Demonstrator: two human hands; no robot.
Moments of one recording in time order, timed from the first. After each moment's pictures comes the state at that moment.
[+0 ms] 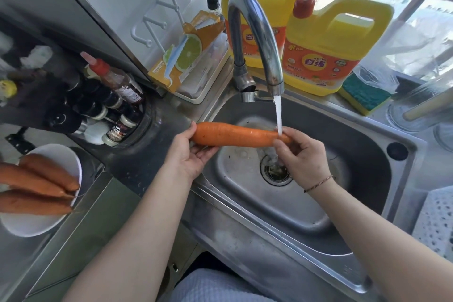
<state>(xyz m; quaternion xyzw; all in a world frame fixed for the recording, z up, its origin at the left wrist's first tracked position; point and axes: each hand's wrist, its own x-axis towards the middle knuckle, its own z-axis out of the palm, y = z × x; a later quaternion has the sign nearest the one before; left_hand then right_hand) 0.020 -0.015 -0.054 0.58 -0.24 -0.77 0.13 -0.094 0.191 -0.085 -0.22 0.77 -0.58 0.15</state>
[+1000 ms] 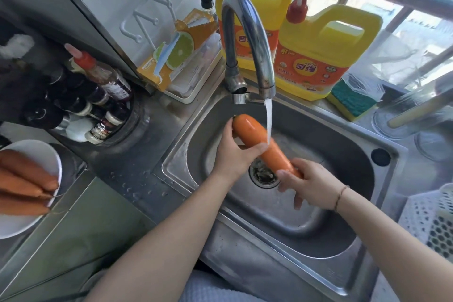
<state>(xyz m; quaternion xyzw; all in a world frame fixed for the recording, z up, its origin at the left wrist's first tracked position) -0.024 0.071 -0.080 0.43 -0.66 -0.61 0.05 -0.114 0.242 -0.065 -0.24 0.80 -0.30 0.47</state>
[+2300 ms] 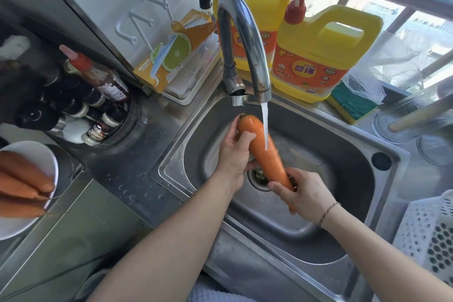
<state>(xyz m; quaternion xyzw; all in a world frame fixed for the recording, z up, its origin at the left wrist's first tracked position) -0.043 0.081 -0.073 0.45 -0.42 -0.79 0.08 -0.099 0.247 -0.082 -0.27 0.84 -0.29 0.37</state>
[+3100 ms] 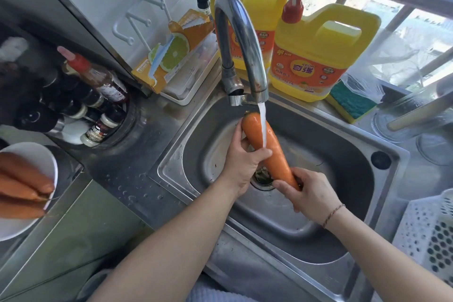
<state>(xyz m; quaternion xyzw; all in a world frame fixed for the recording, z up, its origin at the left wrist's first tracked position) -0.040 0.094 -0.086 0.36 -0.44 -0.82 0.07 -0.101 0.256 -0.085 -0.26 0.85 -0.33 0.33</state>
